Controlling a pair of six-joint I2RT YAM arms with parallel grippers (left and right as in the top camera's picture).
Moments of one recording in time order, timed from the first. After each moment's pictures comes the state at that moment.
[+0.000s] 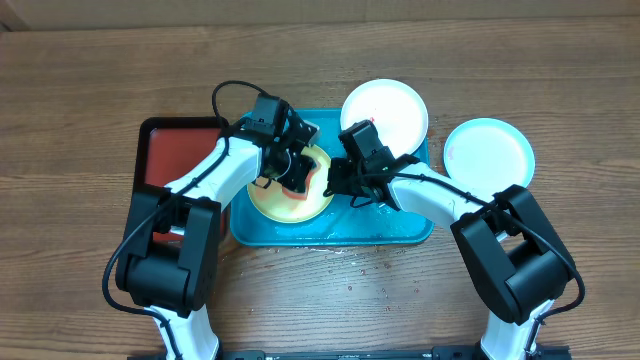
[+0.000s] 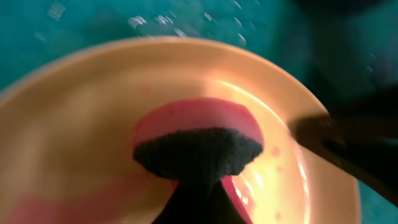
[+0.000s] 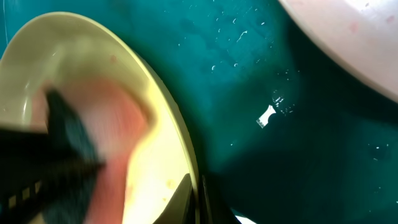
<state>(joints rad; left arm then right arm) -0.30 1.95 1.23 -0.53 0.28 0.18 0.57 1.96 1.12 -0.21 -0.18 0.68</state>
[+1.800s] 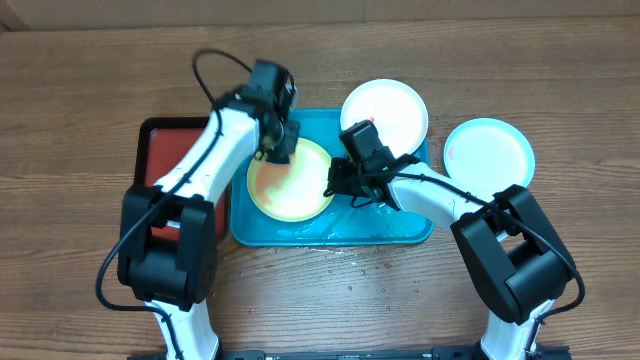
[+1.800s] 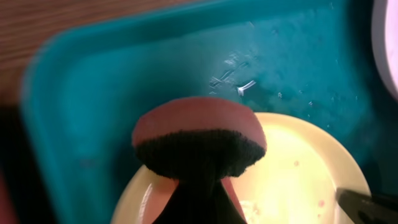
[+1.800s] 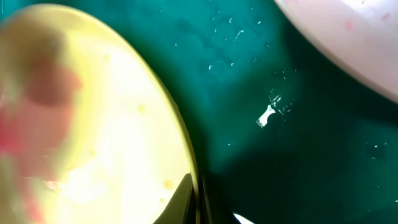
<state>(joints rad) -0.27 1.98 1.52 -0.78 0.01 -0.10 0.57 1.96 1.12 -0.21 -0.18 0.69</state>
